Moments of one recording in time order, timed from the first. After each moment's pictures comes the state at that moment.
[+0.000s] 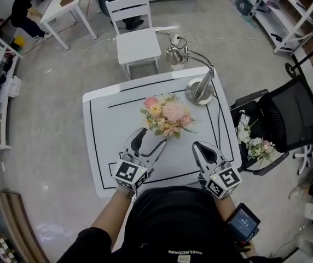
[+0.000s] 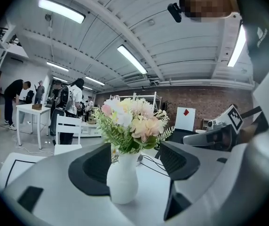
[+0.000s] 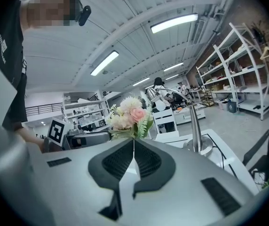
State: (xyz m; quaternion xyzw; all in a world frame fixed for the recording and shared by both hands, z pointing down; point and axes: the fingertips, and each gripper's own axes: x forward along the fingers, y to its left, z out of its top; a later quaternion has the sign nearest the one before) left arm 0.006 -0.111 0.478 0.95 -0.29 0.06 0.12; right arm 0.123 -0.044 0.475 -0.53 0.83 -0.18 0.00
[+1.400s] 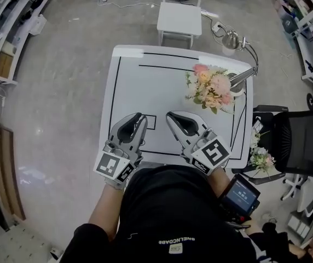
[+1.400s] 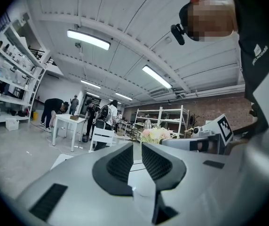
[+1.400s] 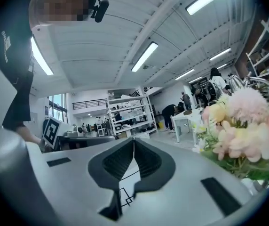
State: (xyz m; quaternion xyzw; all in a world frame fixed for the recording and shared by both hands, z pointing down) left arm -0.140 -0.069 0.426 0.88 -0.47 -0.02 0.12; right arm -0.065 -0.075 0.420 -0.29 0.95 -0.12 0.00
